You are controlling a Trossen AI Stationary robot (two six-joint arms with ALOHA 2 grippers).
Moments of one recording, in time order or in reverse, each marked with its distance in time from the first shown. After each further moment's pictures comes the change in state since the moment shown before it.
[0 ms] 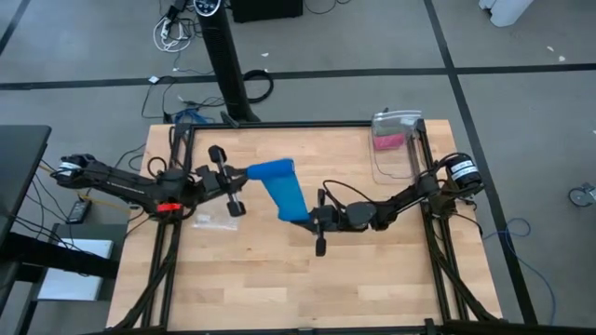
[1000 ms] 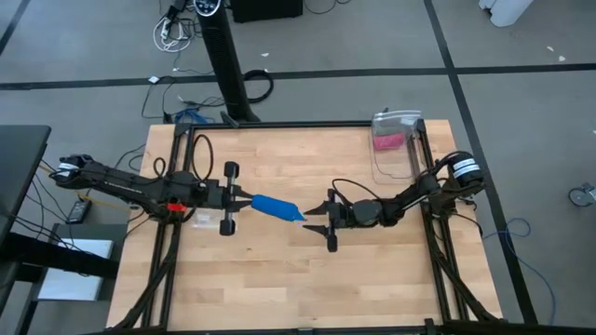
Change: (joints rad) left arm 0.001 -0.039 0.000 -0.267 0.387 -0.095; right arm -0.044 -0.016 -0.178 0.043 -0.056 0.052
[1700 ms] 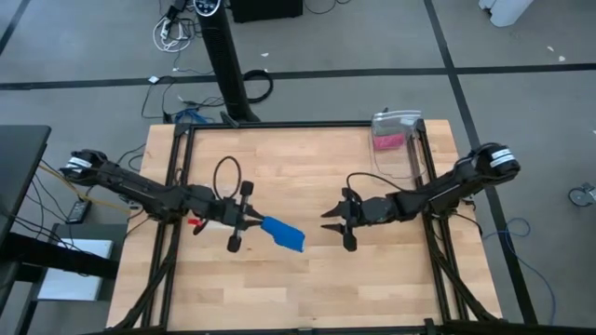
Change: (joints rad) left arm -0.080 0.190 0.000 0.060 0.047 -0.002; right arm 0.029 -0.342 -0.073 -0.533 -0.016 0.091
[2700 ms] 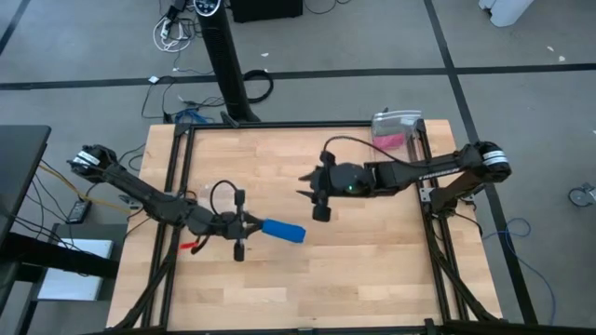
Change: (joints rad) left arm -0.203 0.080 0.000 -0.003 -0.432 0.057; right arm -0.156 0.070 0.706 -0.779 0.078 -0.220
